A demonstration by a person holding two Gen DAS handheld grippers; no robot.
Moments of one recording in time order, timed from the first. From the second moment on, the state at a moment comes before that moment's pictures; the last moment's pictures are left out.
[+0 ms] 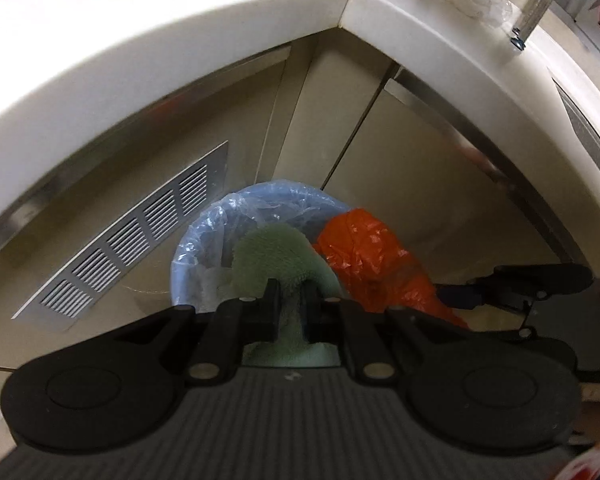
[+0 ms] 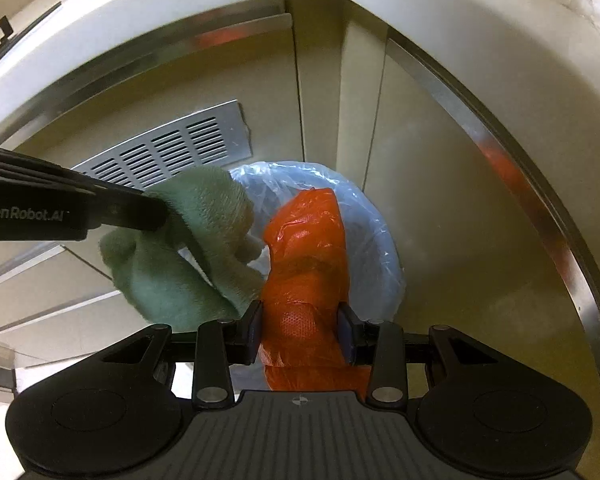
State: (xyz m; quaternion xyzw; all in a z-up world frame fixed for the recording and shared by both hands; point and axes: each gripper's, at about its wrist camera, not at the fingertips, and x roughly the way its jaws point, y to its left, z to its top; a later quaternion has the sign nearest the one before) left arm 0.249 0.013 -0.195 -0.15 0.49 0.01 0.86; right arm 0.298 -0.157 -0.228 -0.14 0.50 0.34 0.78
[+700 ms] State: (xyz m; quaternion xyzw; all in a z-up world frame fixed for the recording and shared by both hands) left arm 0.297 0.011 -0.316 -0.13 0.56 0.04 0.82; right arm 0.326 -0.134 -0.299 -0.17 0.52 0.33 0.77
